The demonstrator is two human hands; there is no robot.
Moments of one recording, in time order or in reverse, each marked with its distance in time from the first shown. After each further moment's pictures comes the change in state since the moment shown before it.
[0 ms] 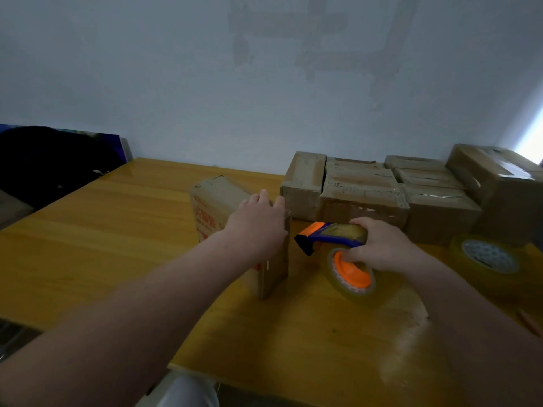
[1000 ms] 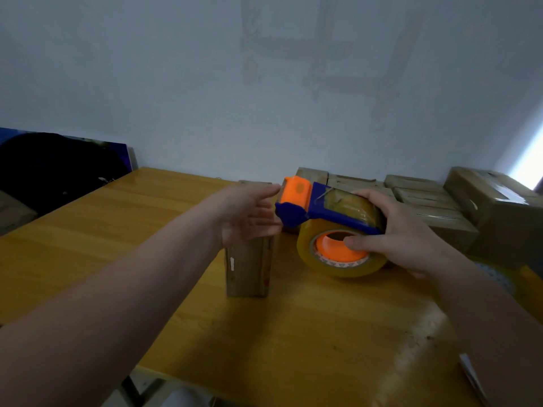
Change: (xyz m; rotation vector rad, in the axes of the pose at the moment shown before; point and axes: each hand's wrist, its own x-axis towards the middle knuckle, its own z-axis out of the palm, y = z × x) left_hand -0.014 -0.035 -0.051 -1.699 -0.161 -0.380; right_hand -0.023 -0.018 -0.040 0.463 0.117 -0.439
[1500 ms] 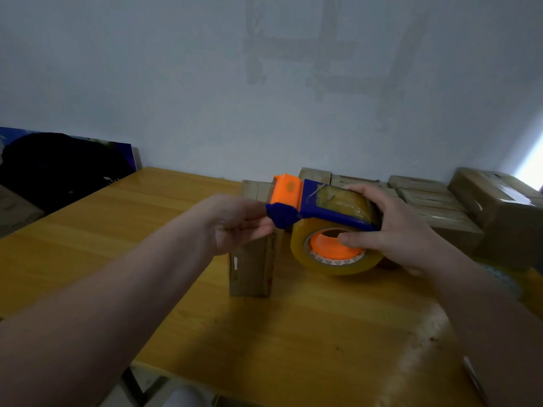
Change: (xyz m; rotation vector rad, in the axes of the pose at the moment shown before) left_hand -0.018 -0.001 -0.005 -0.114 0.083 -0.064; right_hand 0.003 -0.012 0.007 0.030 -0.021 -0.090
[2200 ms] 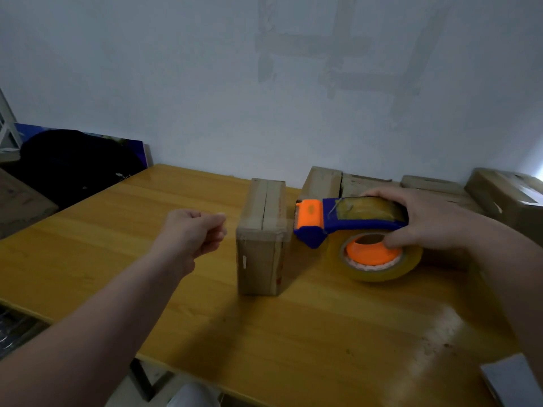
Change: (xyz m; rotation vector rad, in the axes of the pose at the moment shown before) left_hand 0.011 -0.035 -0.063 0.083 0.379 0.251; right_hand 0.022 0.001 -0.038 -0.401 -0.278 0.066
